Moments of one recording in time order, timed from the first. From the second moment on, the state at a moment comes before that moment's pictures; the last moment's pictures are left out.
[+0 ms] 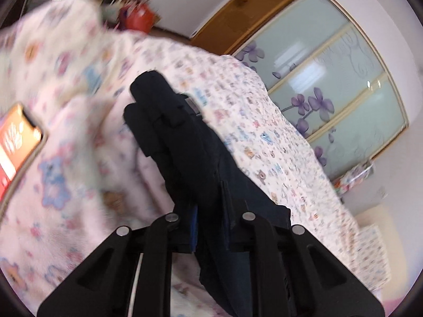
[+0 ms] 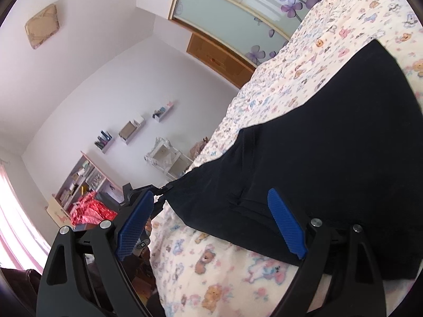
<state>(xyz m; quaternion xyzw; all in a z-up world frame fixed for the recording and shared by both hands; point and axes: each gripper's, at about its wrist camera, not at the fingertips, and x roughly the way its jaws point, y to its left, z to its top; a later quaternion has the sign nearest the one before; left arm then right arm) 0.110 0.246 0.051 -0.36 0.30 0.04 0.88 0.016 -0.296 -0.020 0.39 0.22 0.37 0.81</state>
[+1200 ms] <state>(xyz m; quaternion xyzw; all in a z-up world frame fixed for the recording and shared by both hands) 0.028 -0.160 0.009 0.17 0.30 -0.27 0.90 -0.051 -0.414 -0.018 0.45 0.13 0.27 0.84</state>
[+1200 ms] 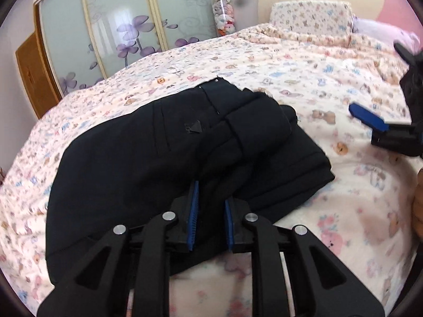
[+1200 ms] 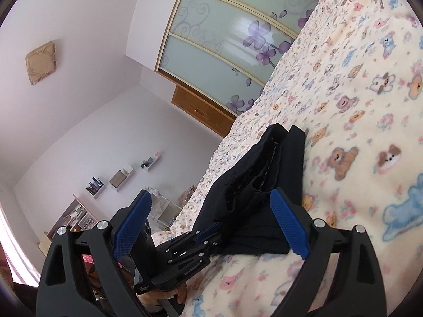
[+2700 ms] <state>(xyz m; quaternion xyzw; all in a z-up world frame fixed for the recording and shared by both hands) -0.019 -0.025 0.014 -0.04 0.23 -0.14 0.96 0.029 -0.344 -0.013 0.43 0.30 0.05 0.85</state>
